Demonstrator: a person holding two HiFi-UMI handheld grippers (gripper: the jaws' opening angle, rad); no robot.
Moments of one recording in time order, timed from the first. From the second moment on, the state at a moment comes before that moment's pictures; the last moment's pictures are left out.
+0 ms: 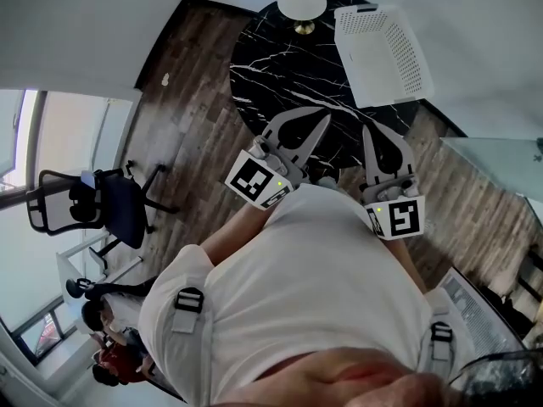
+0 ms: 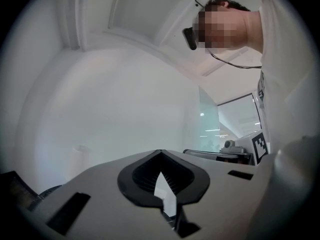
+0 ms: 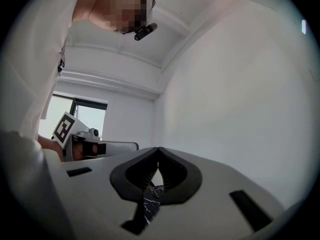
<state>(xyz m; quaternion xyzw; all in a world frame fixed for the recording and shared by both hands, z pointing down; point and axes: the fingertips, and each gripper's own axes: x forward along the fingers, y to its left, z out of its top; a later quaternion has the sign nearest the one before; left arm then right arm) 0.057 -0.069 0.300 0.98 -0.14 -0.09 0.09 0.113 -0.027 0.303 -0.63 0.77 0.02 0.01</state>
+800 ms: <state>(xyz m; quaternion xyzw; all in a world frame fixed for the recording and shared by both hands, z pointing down) 0.120 -0.058 0.333 0.99 -0.10 -0.03 0.10 0.157 -0.029 0.326 -0.64 0.77 0.00 0.00</state>
